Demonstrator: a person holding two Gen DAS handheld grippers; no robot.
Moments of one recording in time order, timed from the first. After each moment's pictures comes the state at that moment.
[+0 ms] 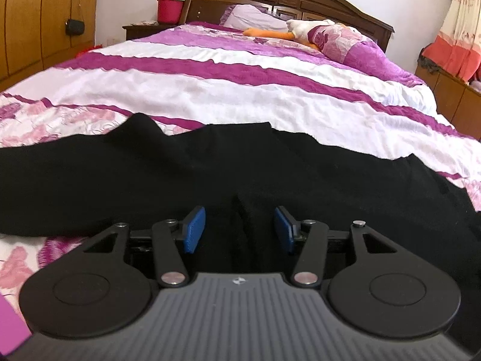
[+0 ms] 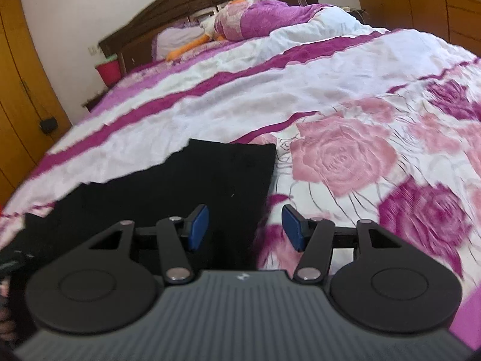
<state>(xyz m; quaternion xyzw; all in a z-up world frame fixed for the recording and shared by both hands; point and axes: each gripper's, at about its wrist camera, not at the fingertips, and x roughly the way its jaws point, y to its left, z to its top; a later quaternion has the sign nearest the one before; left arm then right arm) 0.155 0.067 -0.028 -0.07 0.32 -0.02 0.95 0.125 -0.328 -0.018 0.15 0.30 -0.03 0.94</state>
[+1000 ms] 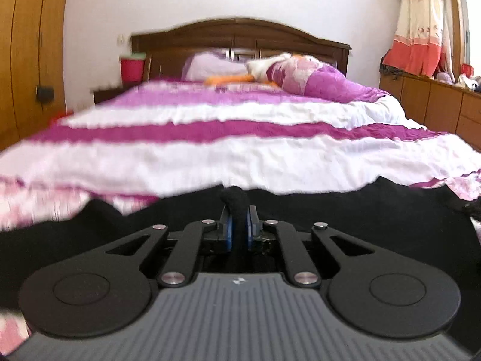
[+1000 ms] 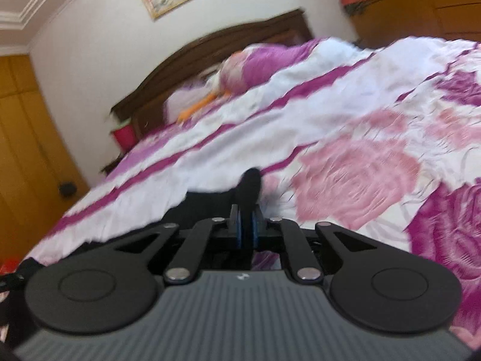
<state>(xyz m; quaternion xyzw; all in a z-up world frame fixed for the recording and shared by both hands) 0.161 0.022 -0.006 0.01 0.21 -0.07 0.98 0.129 -0.350 -0.052 0.23 0.15 -0.03 0.96</state>
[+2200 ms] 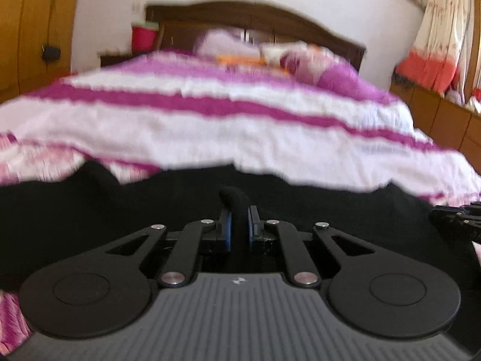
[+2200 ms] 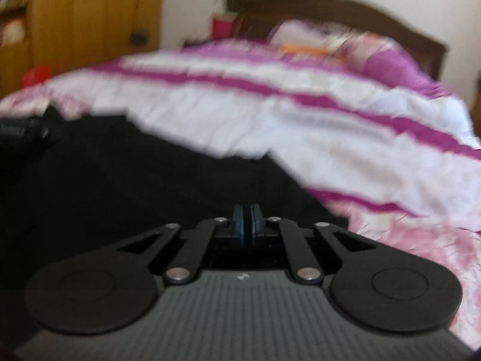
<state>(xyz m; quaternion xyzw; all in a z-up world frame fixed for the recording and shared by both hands) 0.178 0.045 -0.020 -0.06 0.24 -0.06 0.97 0.179 -0.294 -0.020 -0.08 0.24 0.15 0.96</state>
